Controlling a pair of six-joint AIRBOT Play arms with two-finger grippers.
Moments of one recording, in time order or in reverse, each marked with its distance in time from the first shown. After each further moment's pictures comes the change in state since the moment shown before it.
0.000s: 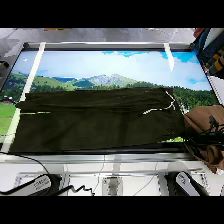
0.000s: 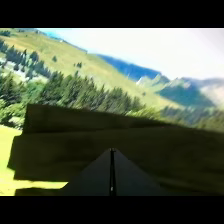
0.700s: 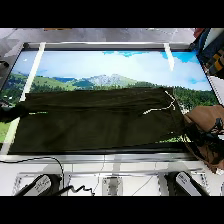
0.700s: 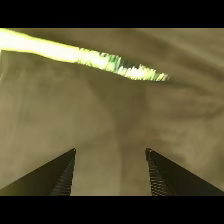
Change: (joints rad) left arm 0.035 0.150 -0.636 0.172 0.111 -0.051; right arm -0.012 -0.023 -0.118 0.219 -0.436 -0.034
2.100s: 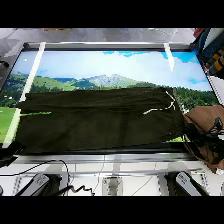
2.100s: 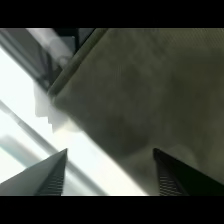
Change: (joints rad) left arm 0.502 0.031 -0.447 -0.031 0.173 0.027; right arm 0.000 0.003 0.004 -0.032 0.044 -0.019
